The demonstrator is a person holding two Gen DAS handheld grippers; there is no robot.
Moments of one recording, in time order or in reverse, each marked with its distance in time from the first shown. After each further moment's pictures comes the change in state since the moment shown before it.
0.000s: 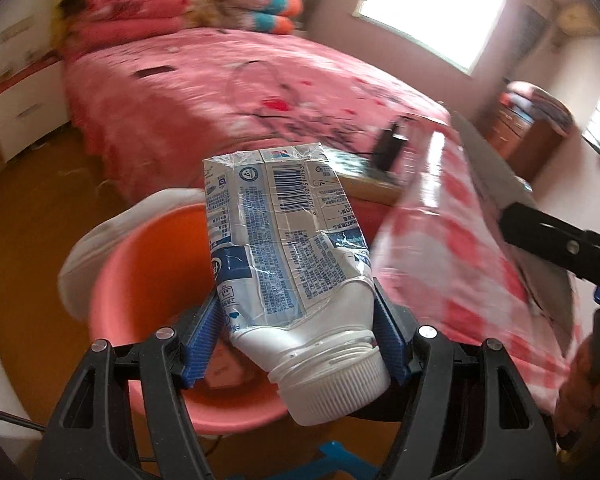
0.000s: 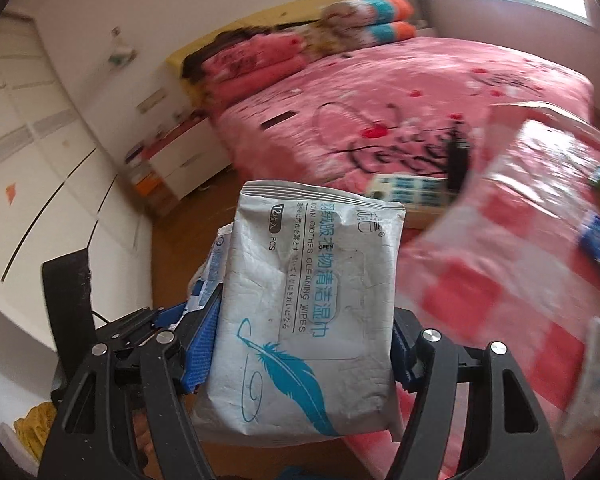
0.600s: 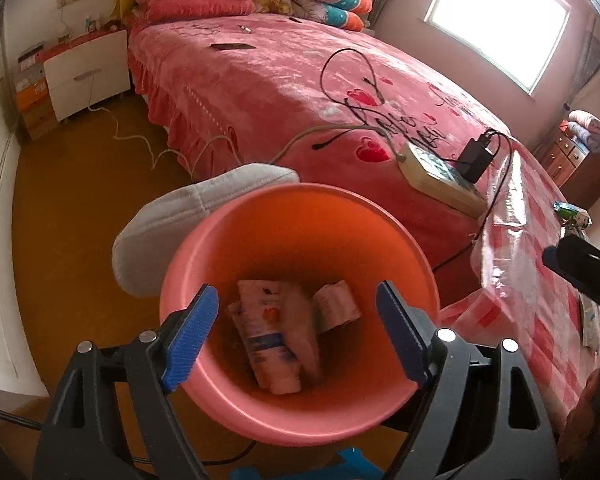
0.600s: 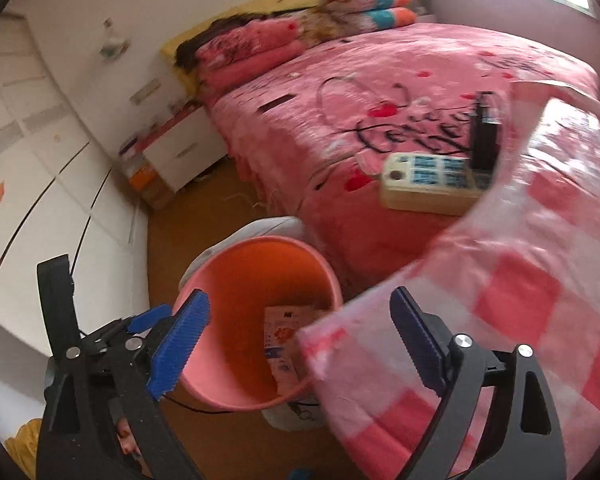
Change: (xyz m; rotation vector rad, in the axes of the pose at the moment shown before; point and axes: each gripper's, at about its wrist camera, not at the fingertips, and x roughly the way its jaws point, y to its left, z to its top) left arm 0.014 0.051 -0.006 -0.115 0.015 0.156; right arm 0.044 -0.005 -0.009 0.048 0.012 -0.022
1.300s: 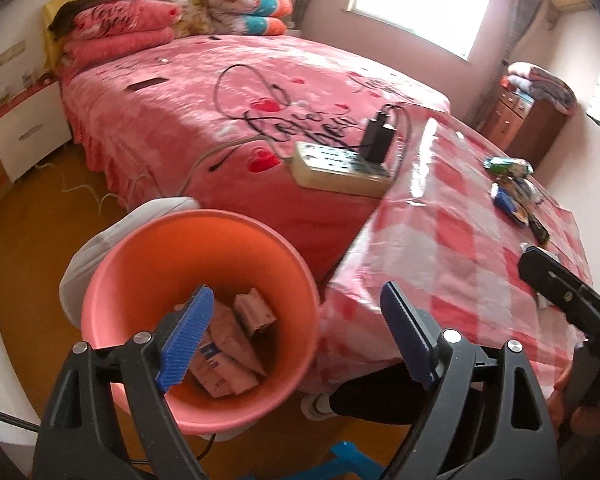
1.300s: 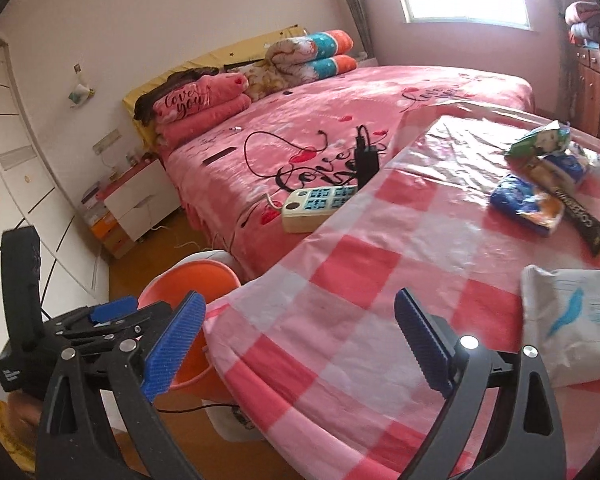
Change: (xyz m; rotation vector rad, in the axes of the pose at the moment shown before) left arm -0.029 -0.099 -0.007 0.222 -0.026 -0.128; right arm -0.088 -0.062 -0.050 0.049 -0.197 -0.157
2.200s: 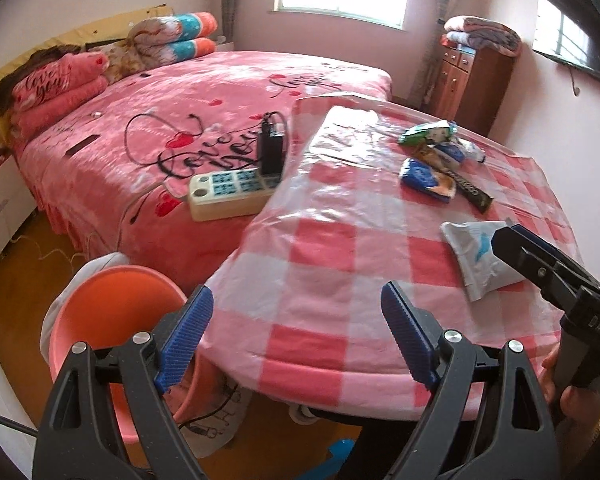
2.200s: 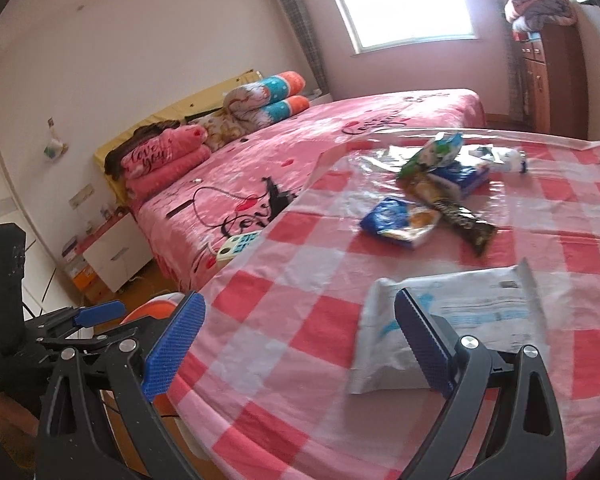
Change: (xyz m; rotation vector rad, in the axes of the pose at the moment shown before) left arm -0.011 -0.128 0.012 0.245 -0.009 -0.055; right arm -0.071 -0.091 -0.009 0.124 -0.160 -0.088
